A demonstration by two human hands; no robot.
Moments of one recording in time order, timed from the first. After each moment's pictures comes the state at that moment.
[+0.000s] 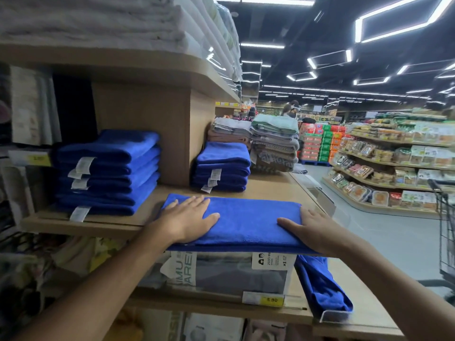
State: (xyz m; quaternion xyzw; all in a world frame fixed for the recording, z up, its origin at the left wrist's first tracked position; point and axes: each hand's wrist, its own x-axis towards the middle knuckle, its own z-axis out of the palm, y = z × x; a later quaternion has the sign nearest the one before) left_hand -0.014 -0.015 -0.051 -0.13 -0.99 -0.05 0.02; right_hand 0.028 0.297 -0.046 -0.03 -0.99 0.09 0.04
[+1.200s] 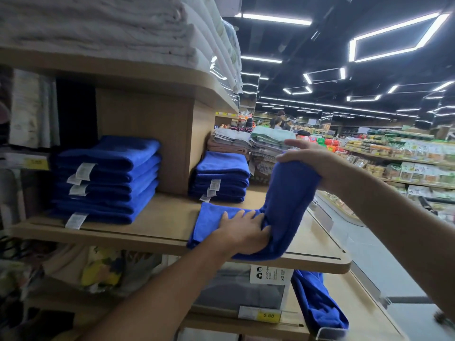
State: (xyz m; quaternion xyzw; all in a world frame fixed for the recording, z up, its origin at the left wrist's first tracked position) left_hand -0.008 0.098 -0.042 -0.25 -0.96 -0.13 0.02; right_hand 0.013 0.259 0.108 0.05 -0.79 0.61 0.09
